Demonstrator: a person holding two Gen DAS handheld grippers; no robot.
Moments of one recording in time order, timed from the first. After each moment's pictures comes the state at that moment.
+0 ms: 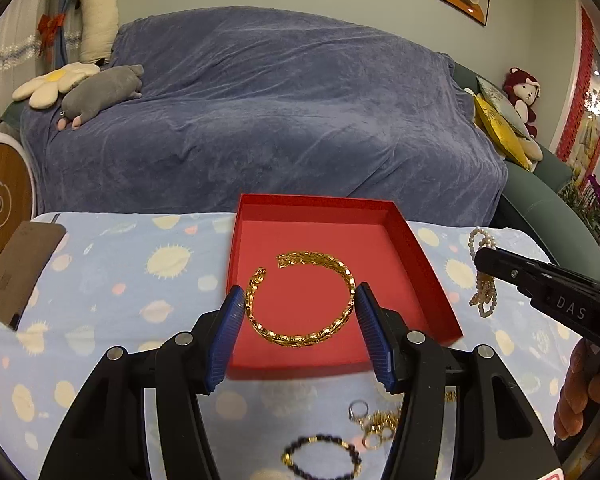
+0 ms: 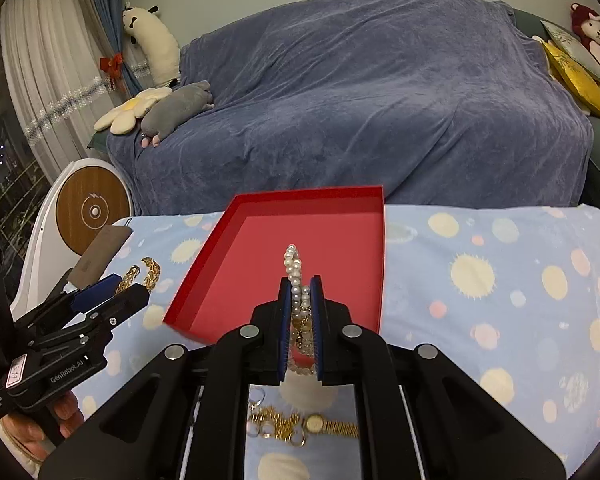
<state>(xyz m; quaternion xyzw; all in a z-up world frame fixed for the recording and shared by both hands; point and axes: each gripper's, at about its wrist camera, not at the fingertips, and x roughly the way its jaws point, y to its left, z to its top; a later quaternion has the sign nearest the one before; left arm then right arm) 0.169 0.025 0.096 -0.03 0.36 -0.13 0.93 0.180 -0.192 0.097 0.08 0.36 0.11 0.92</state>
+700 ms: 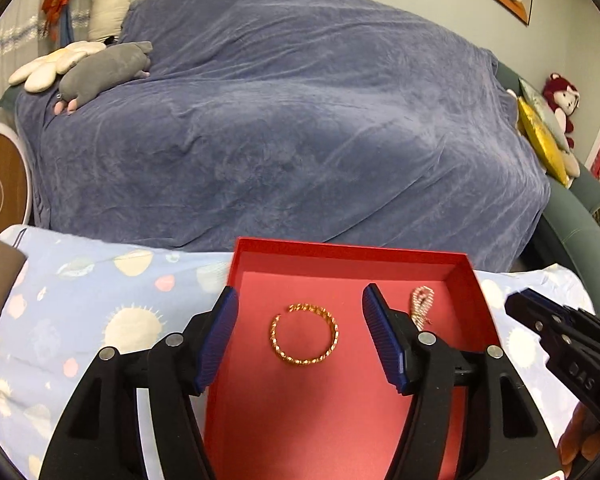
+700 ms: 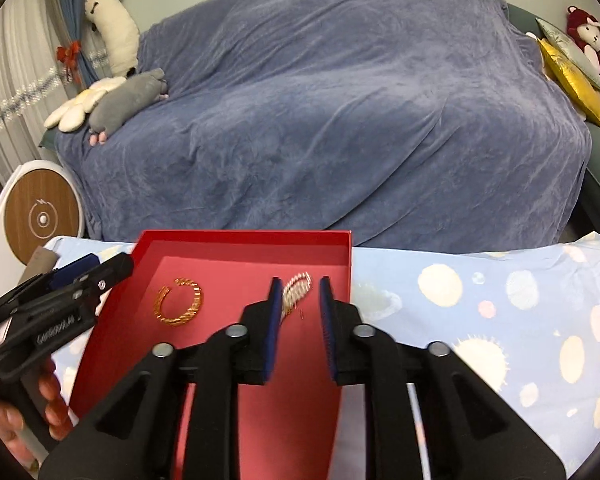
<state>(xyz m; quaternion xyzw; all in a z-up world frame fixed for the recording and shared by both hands) 0.296 0.017 0.062 -0.04 0.38 -0.08 0.92 0.266 -0.213 0.059 0.06 0.37 0.06 0.92</state>
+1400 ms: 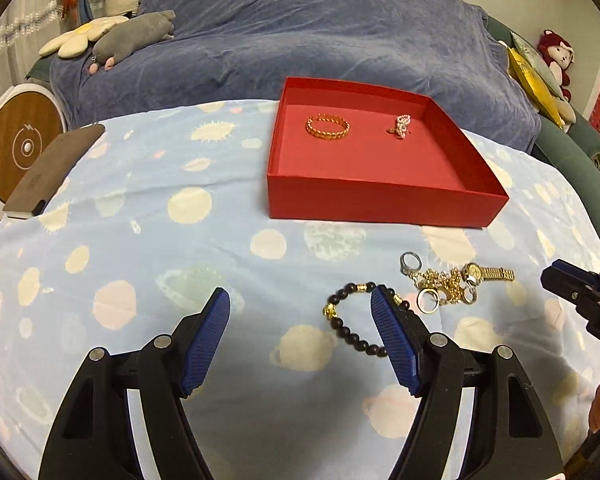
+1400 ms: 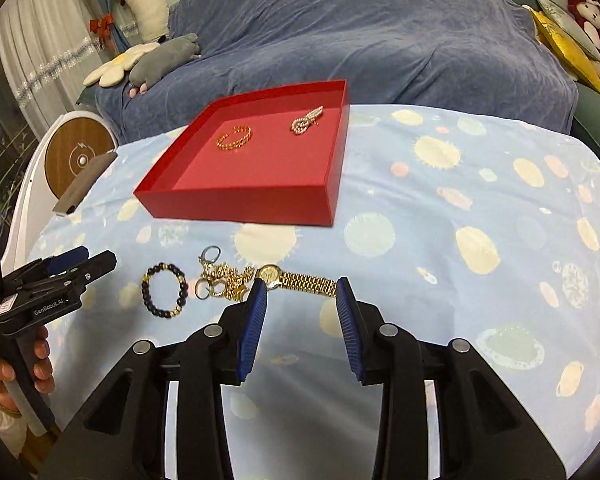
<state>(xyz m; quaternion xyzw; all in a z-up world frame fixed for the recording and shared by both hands) 0.085 0.051 0.017 0.00 0.44 -0.07 0.89 0.066 -0.215 0.014 0.04 0.42 0.10 0.90</state>
